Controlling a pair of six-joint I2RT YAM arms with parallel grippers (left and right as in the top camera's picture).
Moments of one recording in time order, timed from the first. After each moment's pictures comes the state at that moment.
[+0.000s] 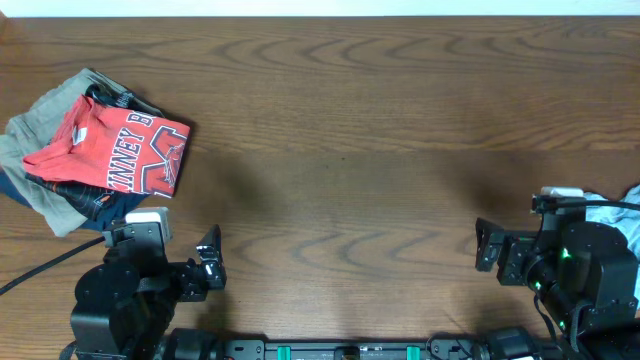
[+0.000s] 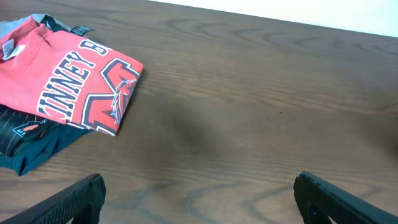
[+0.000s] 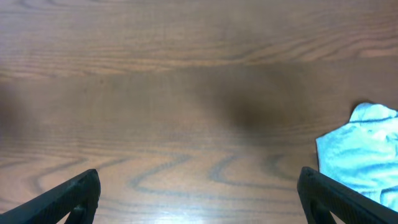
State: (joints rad) left arm -0.12 0.45 0.96 -1.07 0.01 -0.20; right arm 0.19 0.62 1.02 -1.15 0.08 0.23
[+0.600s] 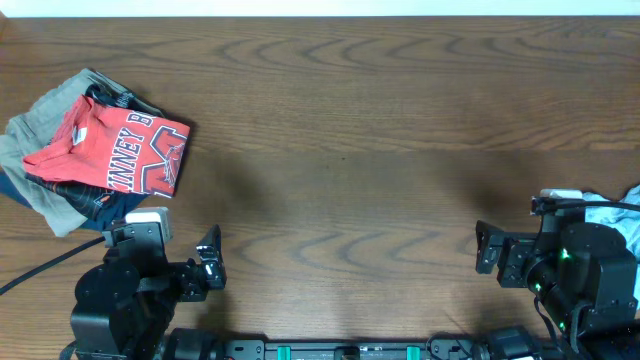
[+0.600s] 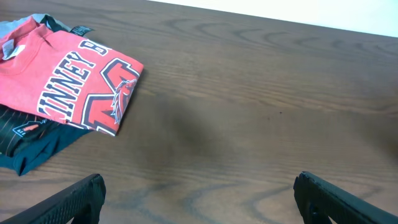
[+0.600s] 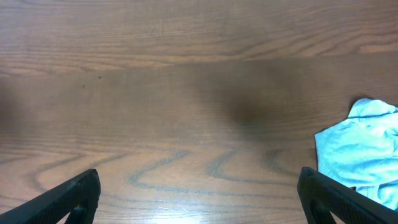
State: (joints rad) left arm -0.12 0.45 0.96 -1.07 0.01 -0.20; right arm 0.19 0.62 1.02 -1.16 0.08 0.23
